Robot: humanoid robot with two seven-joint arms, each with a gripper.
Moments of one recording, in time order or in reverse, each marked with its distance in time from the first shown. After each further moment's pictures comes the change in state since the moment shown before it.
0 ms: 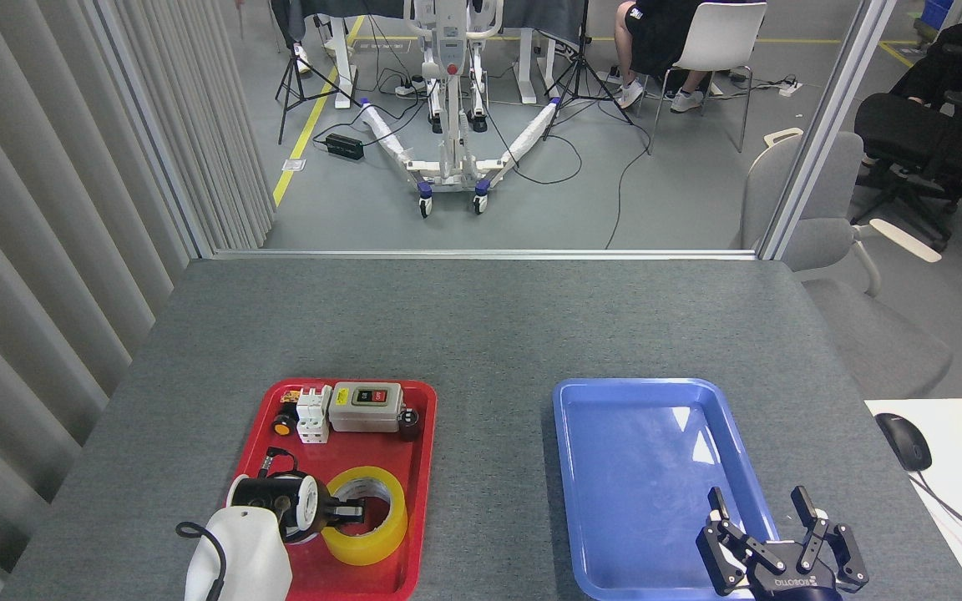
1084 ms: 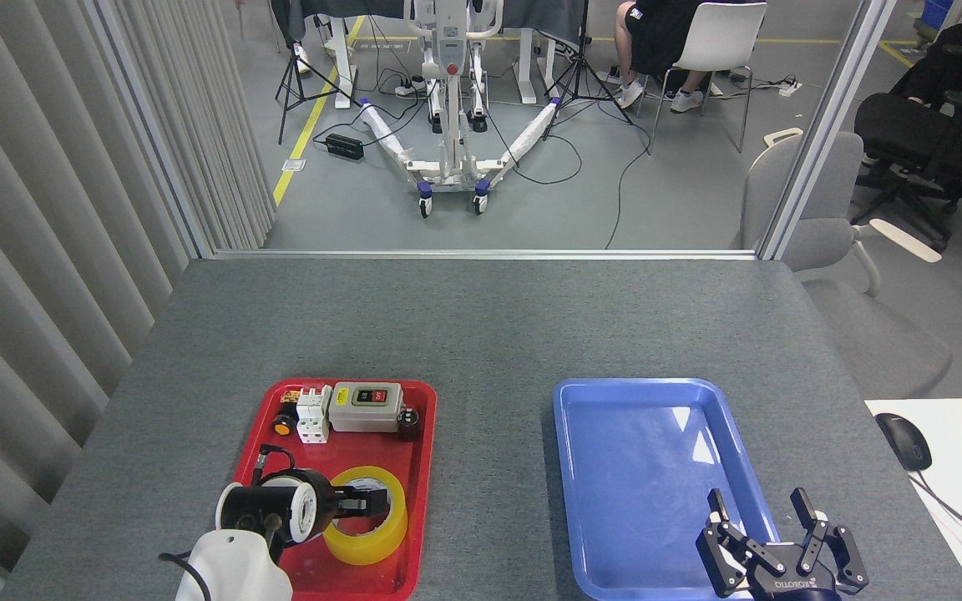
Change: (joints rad) left arm 0.086 -0.031 0.015 -0.249 0.011 0.001 -0.042; right arm 0.005 0.001 -0.002 -0.001 -0.004 -0.002 -0.006
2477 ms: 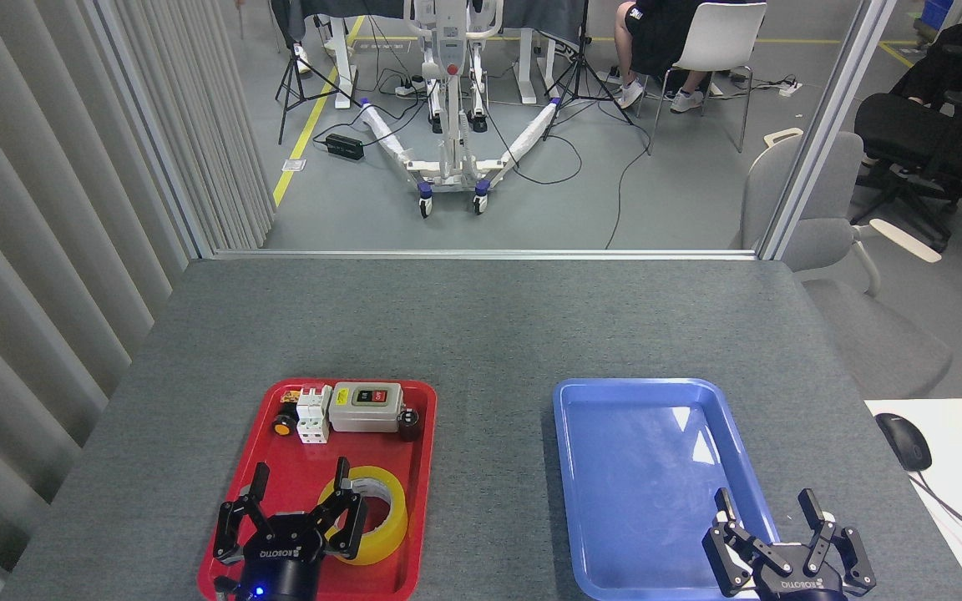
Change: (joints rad) left arm 0.377 -0.037 0.000 -0.113 0.002 0.000 1.407; right arm 0.000 -0.001 -0.012 0.000 -0.002 0.002 0.004
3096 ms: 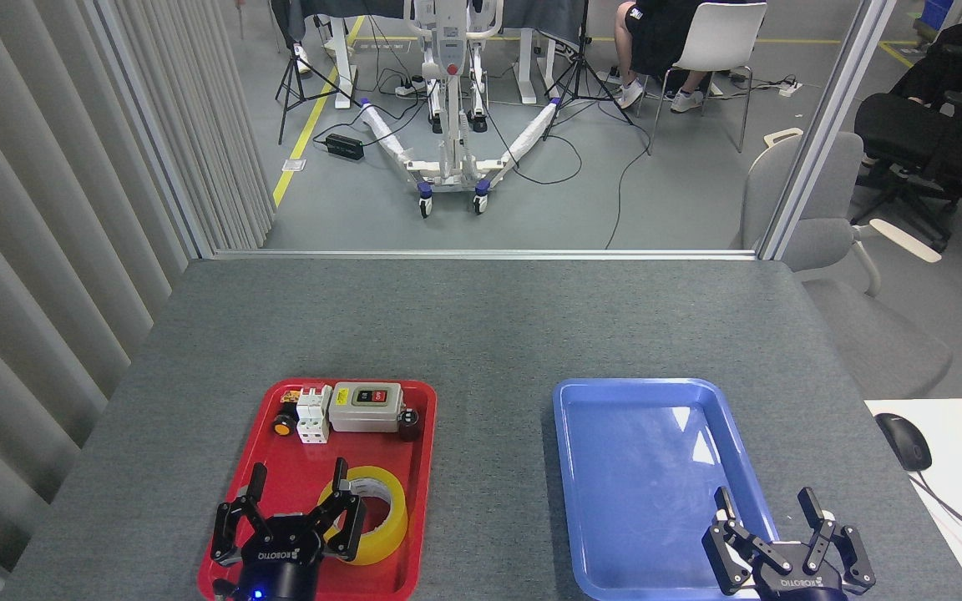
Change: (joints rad) left arm 0.004 0.002 0.000 -0.002 -0.007 0.001 0.025; right arm -0.004 0.002 -0.001 -0.001 0.000 0.000 -0.001
